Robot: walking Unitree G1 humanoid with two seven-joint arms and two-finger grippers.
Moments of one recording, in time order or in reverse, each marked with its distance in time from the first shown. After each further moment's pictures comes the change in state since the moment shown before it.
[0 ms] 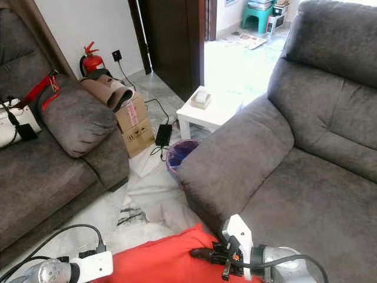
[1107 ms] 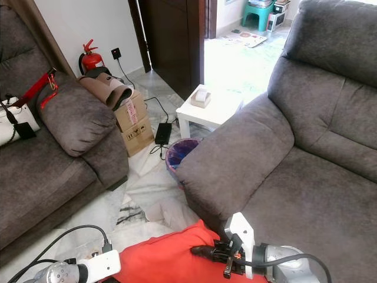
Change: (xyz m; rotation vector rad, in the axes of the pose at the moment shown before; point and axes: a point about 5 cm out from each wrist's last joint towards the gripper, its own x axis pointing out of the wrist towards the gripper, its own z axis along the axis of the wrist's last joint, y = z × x) left arm 0.011 -0.005 0.011 -0.049 -0.060 0.029; right arm -0.003 0.000 0.004 -0.001 -0.019 -0.003
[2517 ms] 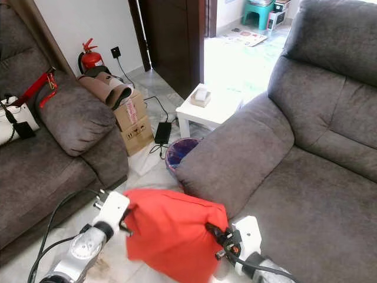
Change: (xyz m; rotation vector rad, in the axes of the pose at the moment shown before) left arm -0.006 0.069 0.086 -0.434 -0.463 0.734; right arm 0.018 -0.010 -0.032 0.088 -0.216 -0.610
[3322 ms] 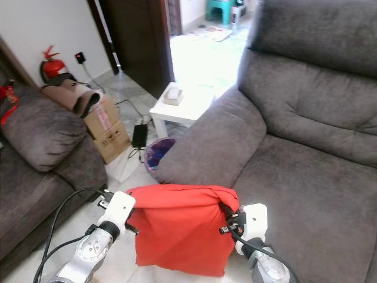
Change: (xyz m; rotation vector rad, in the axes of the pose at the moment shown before) left arm -0.004 -0.015 0.001 0.098 0.025 -0.022; right arm 0.015 -0.020 0.017 -0.012 -0.114 -0.236
